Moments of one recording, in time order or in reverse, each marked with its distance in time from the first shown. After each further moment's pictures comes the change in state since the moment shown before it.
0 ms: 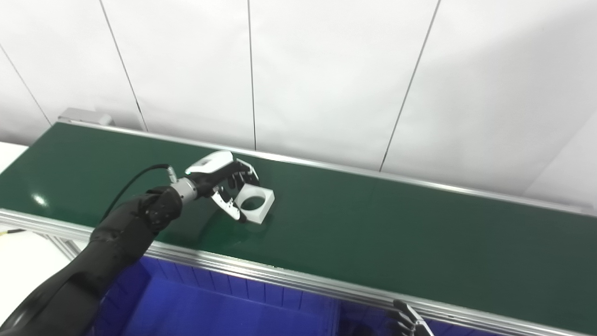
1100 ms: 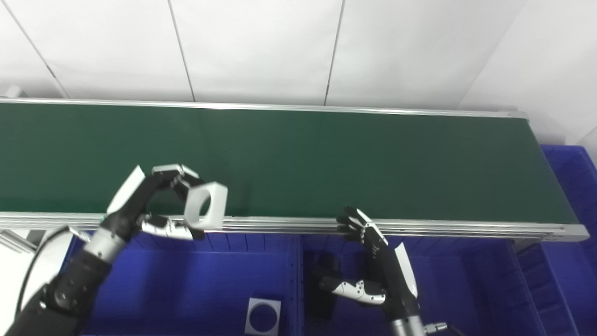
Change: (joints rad) left arm 0.497 -0.037 -0.044 -0.485 -0.302 -0.022 0.103; right arm 0.011 0.120 -0.088 -0.071 -0.074 0.000 0.040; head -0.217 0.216
